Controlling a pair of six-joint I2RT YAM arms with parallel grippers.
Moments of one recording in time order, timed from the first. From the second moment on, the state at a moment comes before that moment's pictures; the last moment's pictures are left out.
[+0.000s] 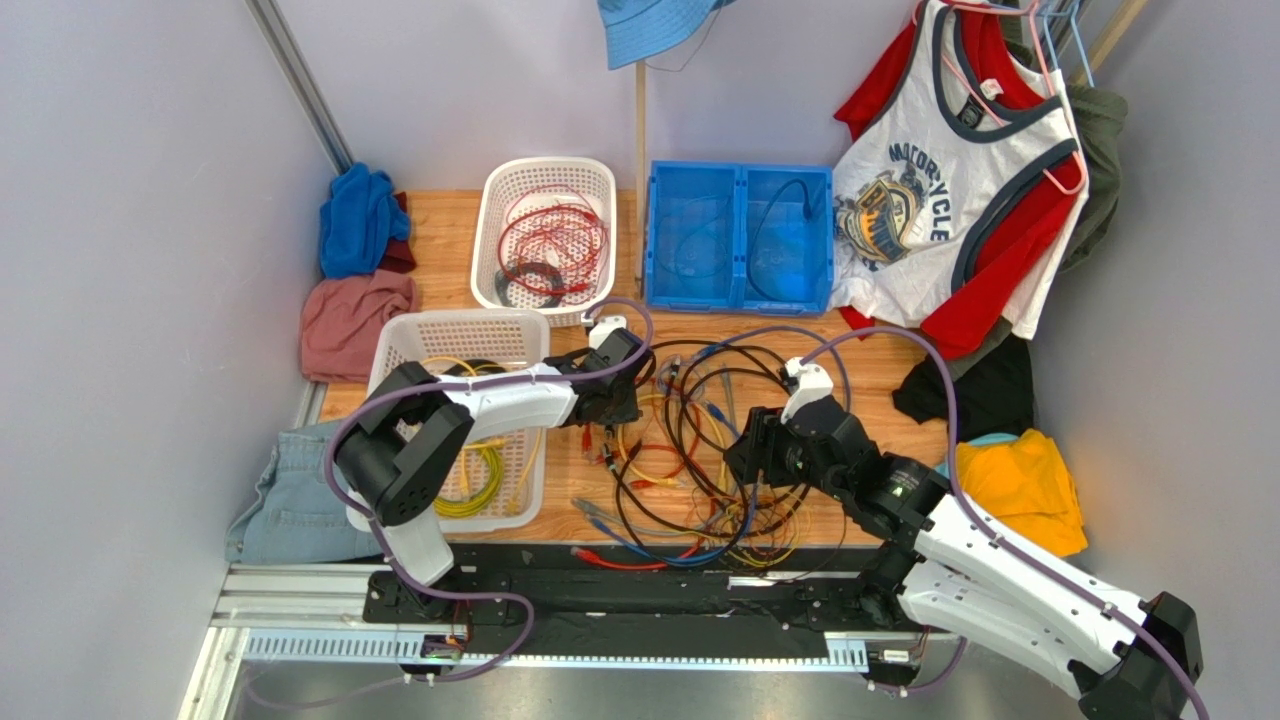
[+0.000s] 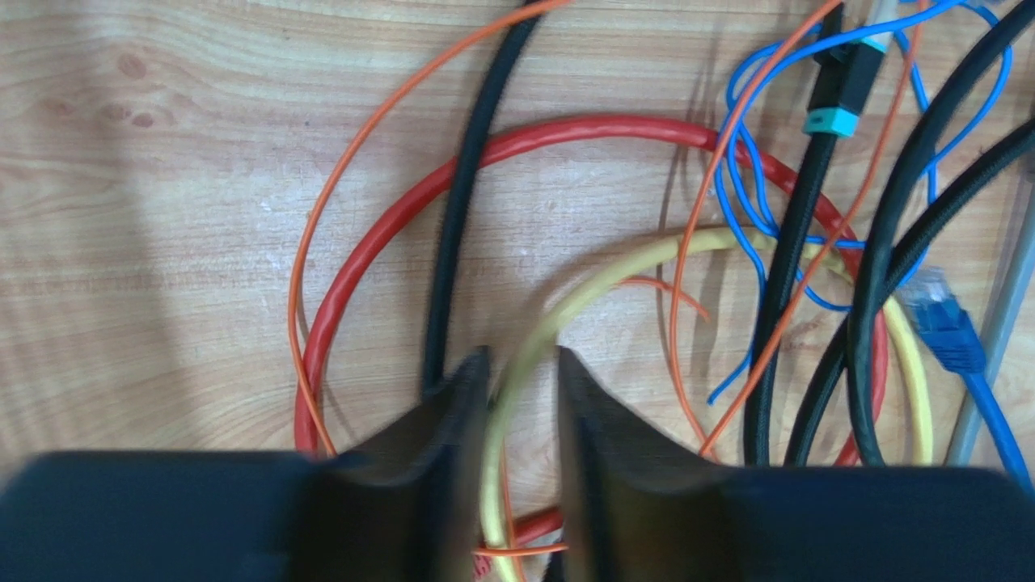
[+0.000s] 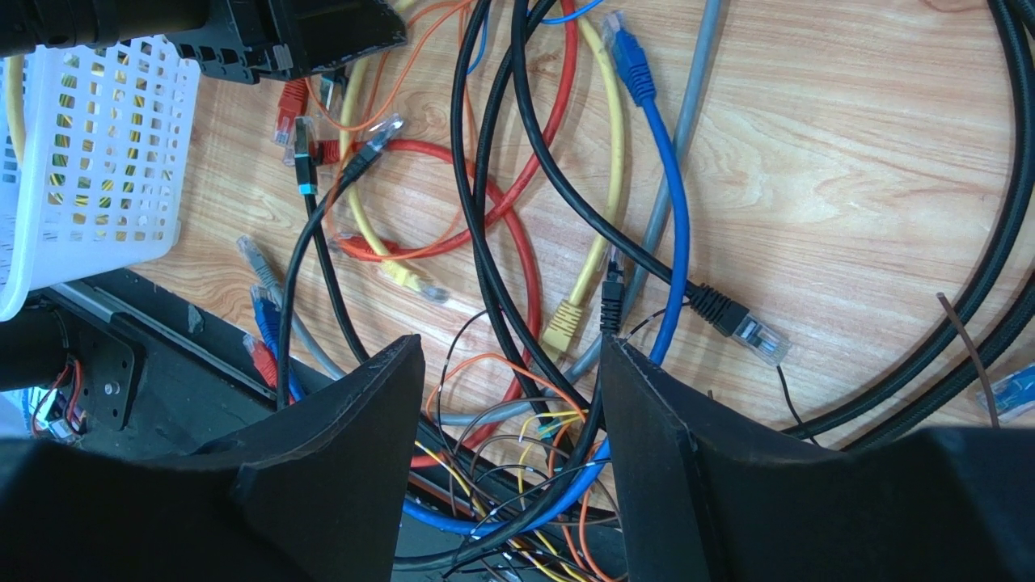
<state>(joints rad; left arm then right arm) -0.79 1.73 0.98 -0.25 -0.27 -0.77 0.82 0.73 0.52 -0.41 0.13 0.63</state>
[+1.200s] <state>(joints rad) -0.98 1.22 1.30 -0.57 -0.67 -0.21 0.82 0.45 0.51 -0.43 0.14 0.64</state>
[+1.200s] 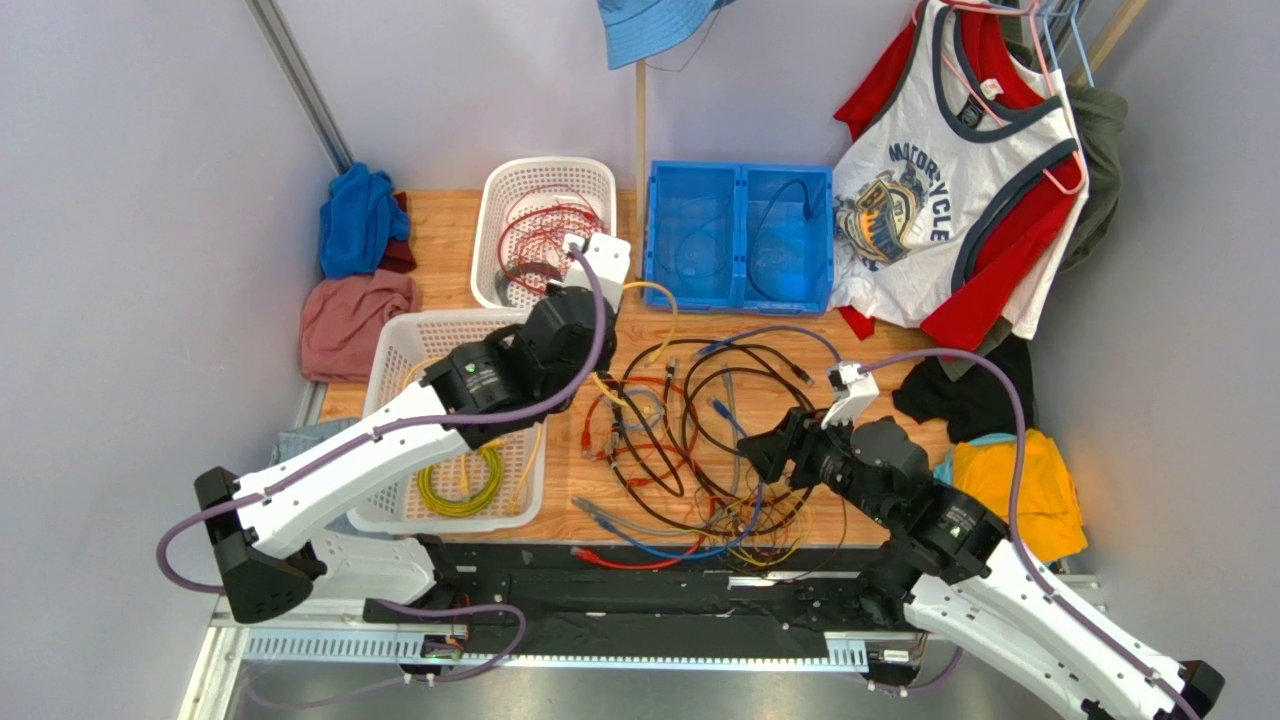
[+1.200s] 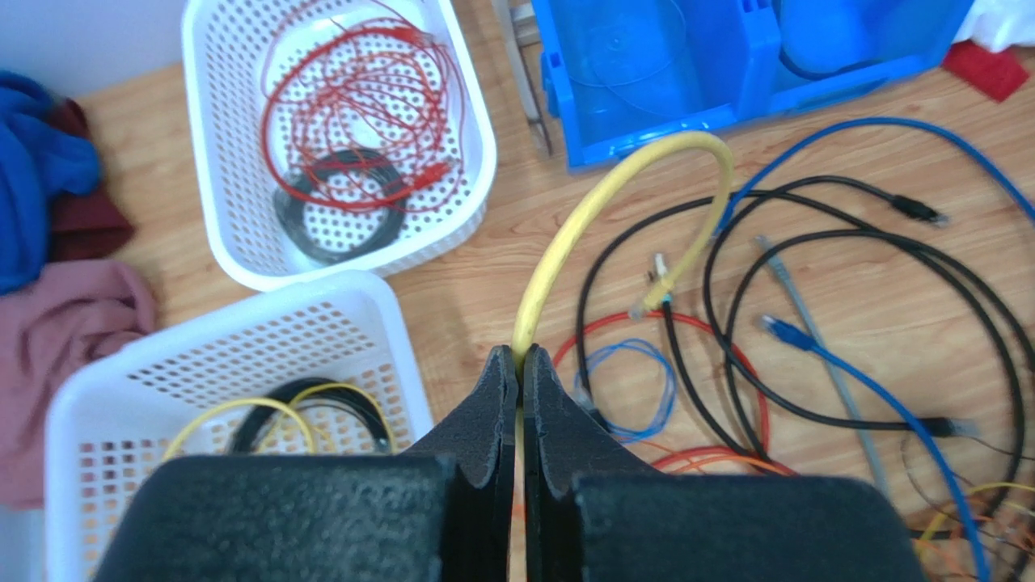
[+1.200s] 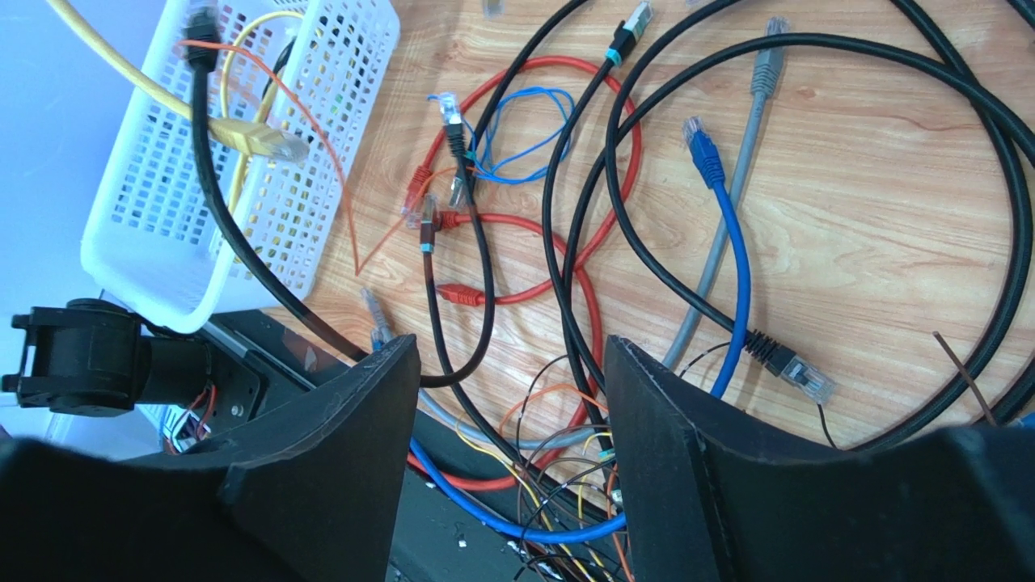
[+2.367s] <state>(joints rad) -1.24 1.41 1.35 -0.25 -0.83 0.11 0.84 0.84 0.51 0.03 -0.23 0.65</state>
